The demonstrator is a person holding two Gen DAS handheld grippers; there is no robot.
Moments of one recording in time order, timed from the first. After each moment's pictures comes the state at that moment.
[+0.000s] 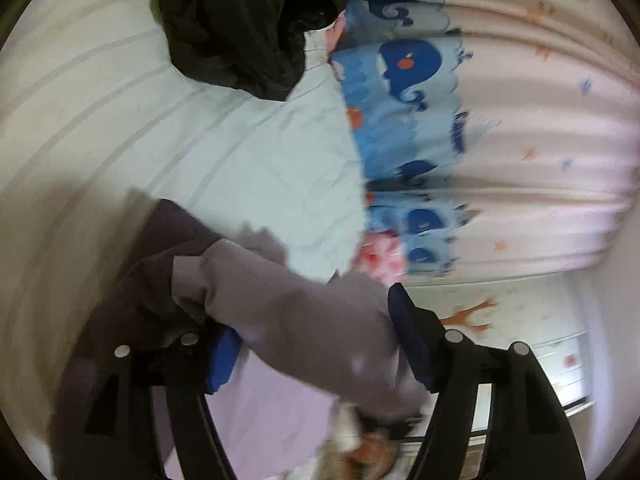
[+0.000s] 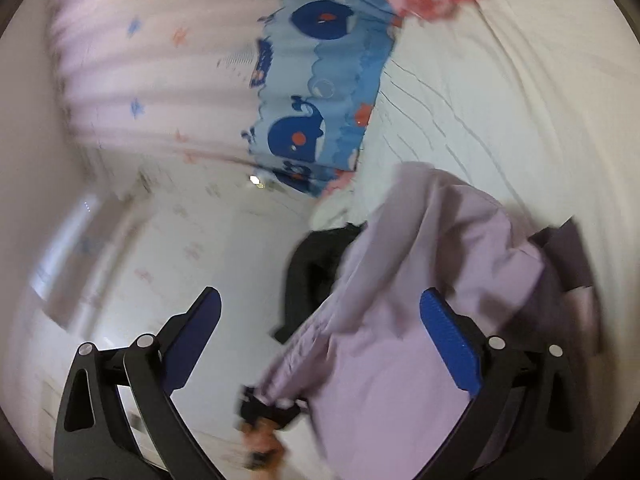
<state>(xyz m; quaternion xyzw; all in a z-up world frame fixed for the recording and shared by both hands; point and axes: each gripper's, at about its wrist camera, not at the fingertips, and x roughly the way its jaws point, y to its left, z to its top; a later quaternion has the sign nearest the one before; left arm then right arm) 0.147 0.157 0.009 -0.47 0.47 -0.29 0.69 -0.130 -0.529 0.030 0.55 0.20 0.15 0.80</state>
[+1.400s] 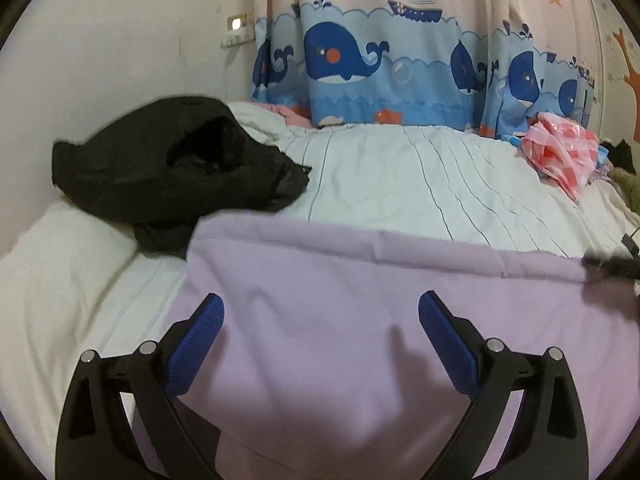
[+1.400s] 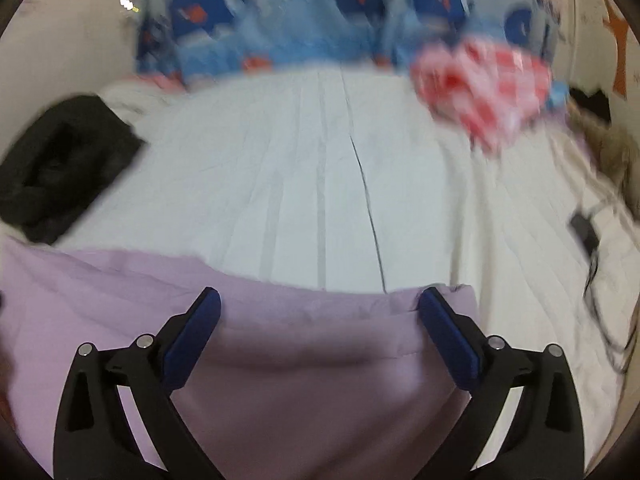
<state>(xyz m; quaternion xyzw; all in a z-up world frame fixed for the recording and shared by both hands) 0.109 -0.032 -0.003 0.05 0.29 -0.11 0.95 0.075 -0.417 -0.072 0.12 0.44 -0.13 0.88</state>
